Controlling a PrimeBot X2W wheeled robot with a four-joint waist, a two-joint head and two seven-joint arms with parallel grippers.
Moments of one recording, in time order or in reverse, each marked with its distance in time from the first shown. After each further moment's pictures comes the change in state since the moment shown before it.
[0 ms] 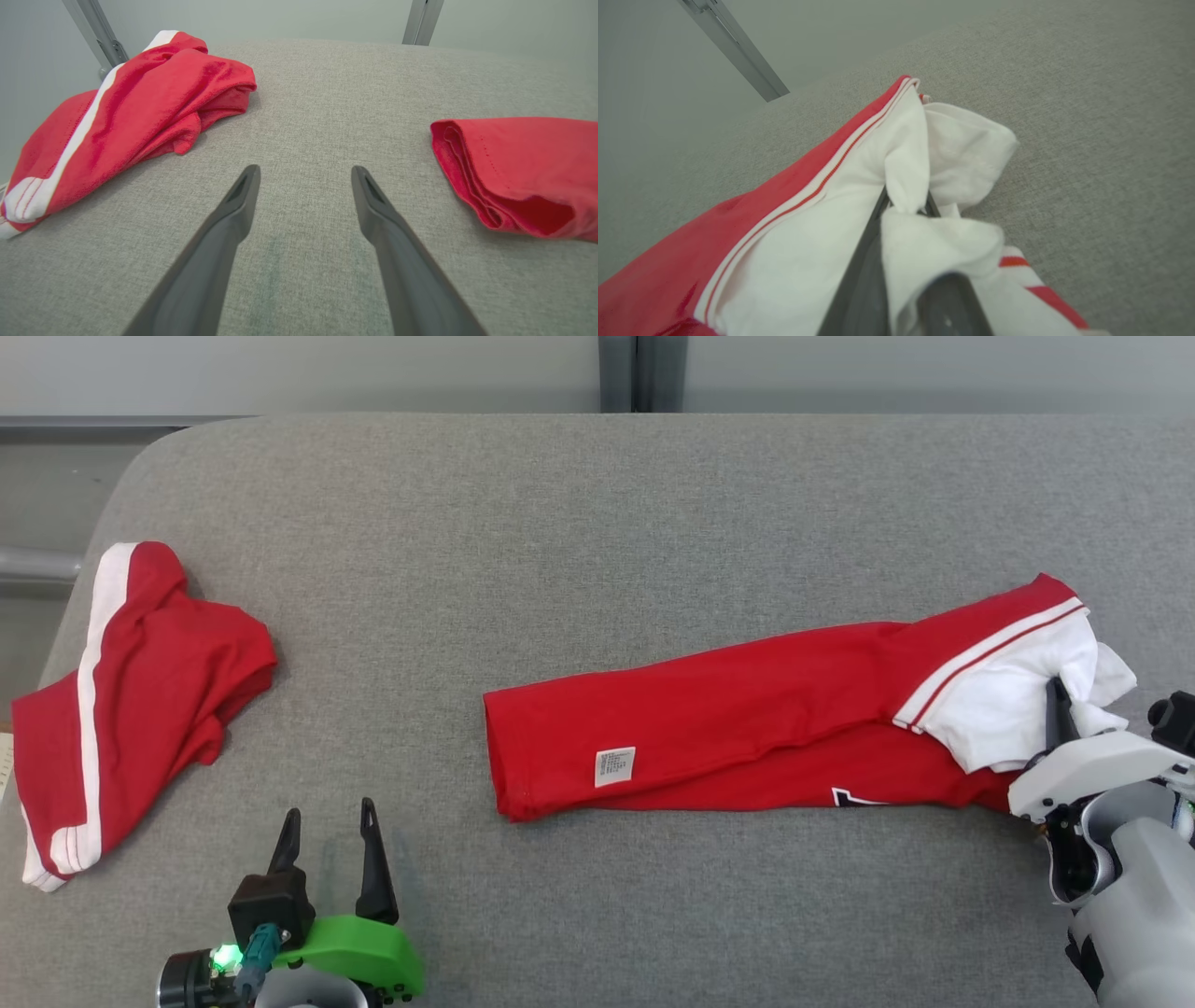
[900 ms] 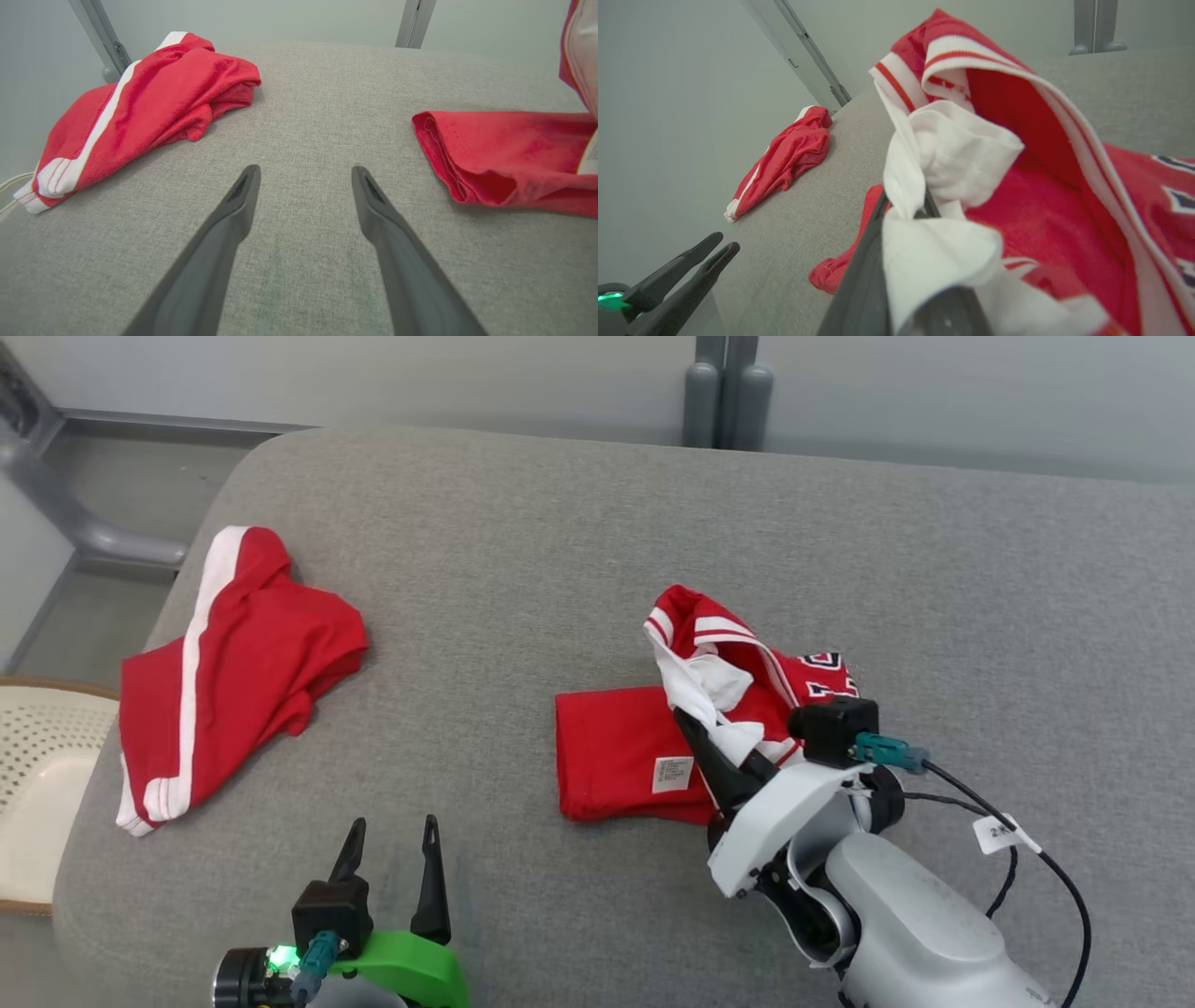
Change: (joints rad) left arm 0.000 0.000 -0.107 0.029 -0.007 -0.019 0.000; right arm 0.032 0.152 0.620 -0.382 0.114 -0.001 0.081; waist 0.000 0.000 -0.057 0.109
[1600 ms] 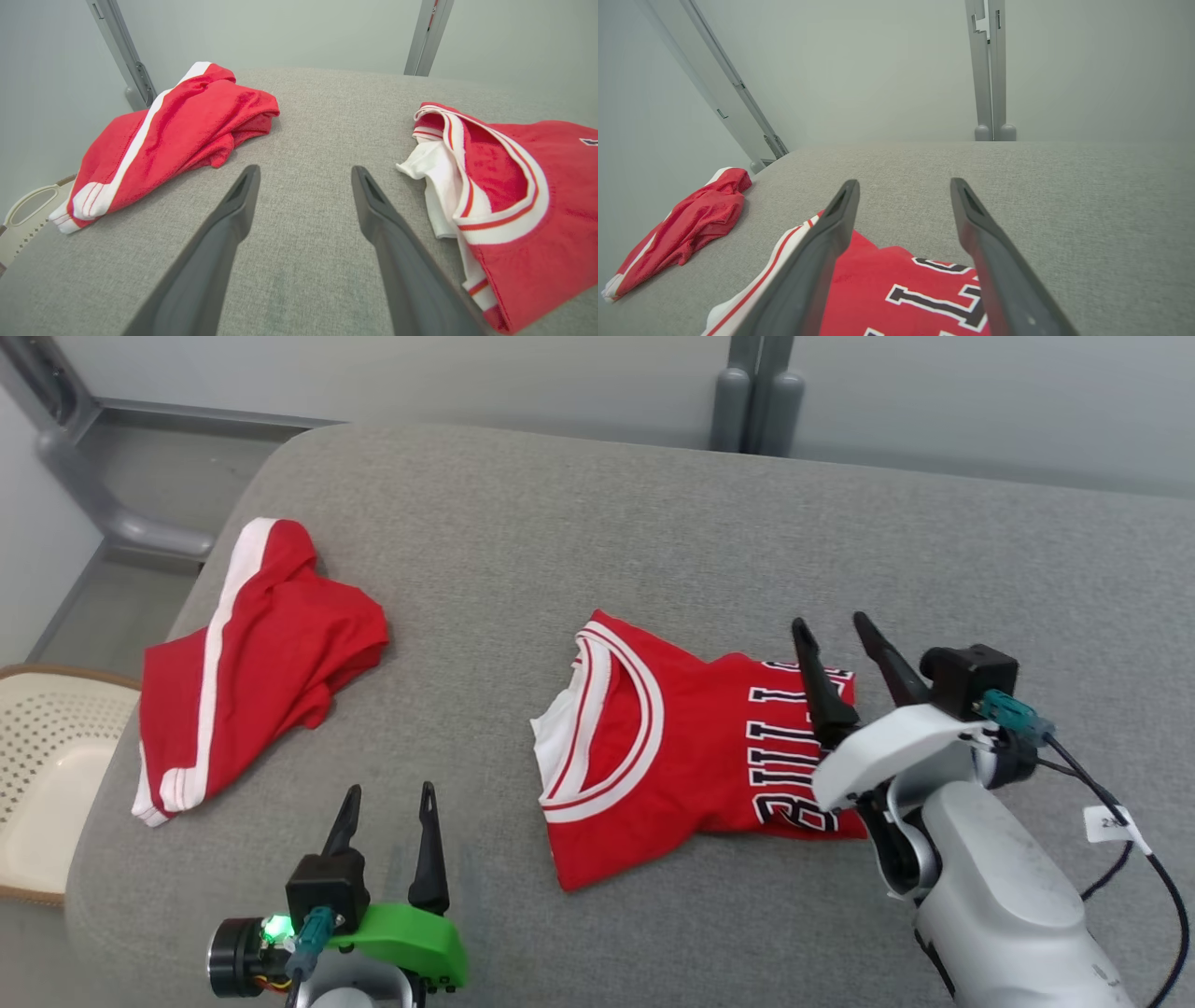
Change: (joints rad) left arm -0.030 0.000 -0.011 -0.033 0.000 0.016 0.000; right arm -0.030 0.021 -0.351 0.071 -0.280 0.000 -0.082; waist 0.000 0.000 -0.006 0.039
